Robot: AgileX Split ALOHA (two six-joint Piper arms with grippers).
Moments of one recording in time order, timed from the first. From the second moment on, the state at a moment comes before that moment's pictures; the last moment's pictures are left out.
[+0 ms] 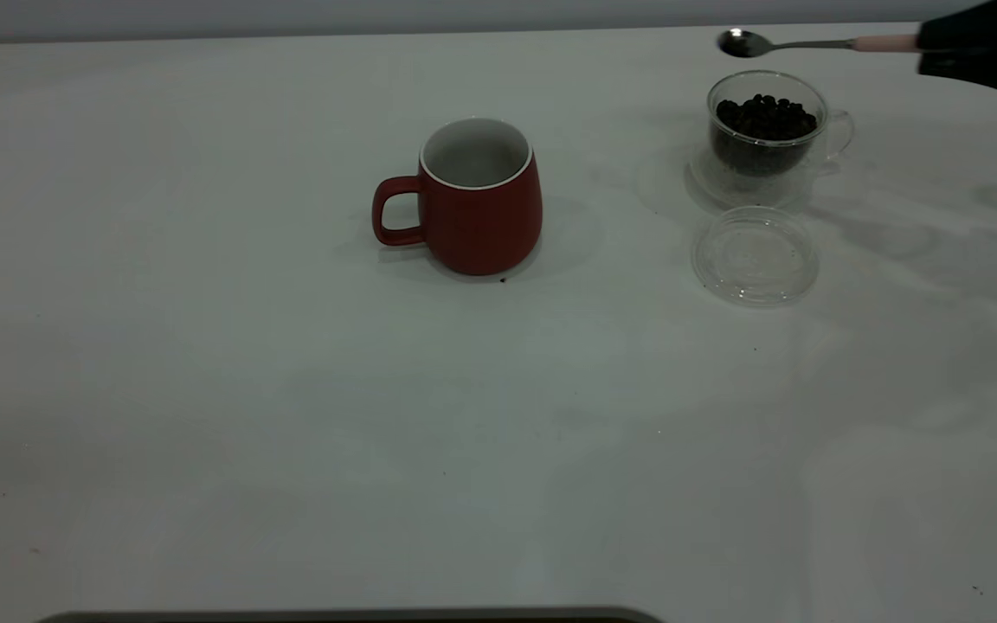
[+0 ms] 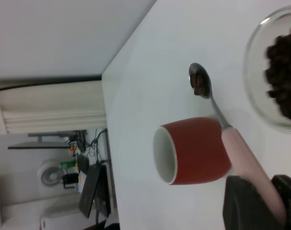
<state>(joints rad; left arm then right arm) -0.06 -0.02 -0.49 -0.06 1.13 0.06 -0.35 2.31 -1.14 1.54 1.14 -1.15</state>
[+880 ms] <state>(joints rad) -0.06 -0.02 -0.49 -0.06 1.13 0.06 0.05 2.31 -1.14 1.73 1.09 -1.21</state>
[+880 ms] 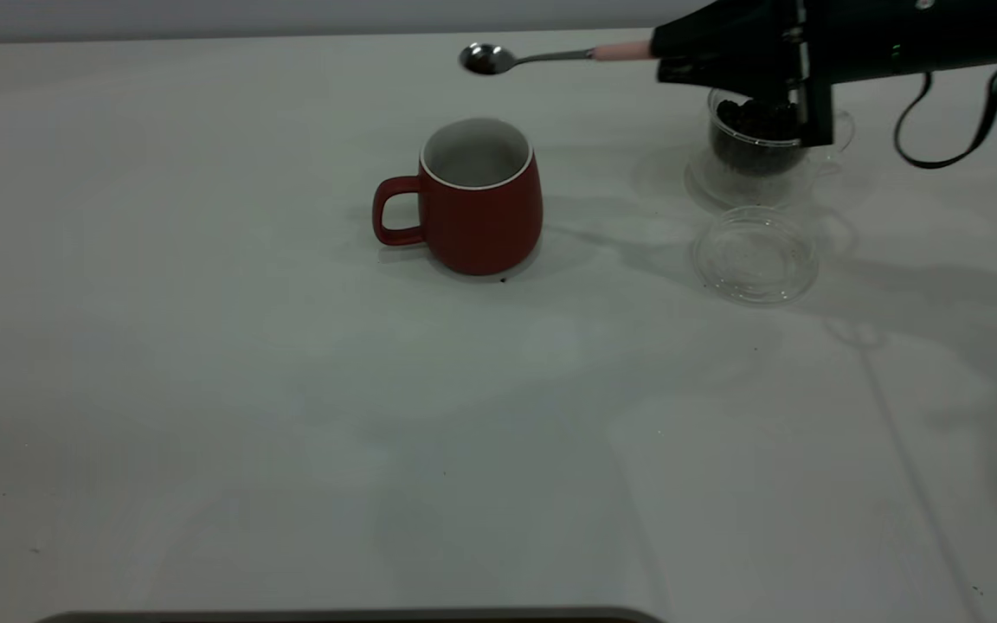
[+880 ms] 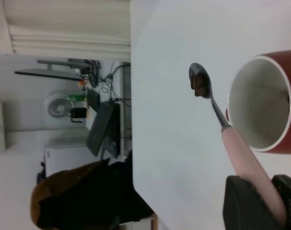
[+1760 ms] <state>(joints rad) -0.06 -0.02 -0.49 -0.06 1.13 0.06 0.08 2.31 -1.14 1.76 0.91 -1.95</state>
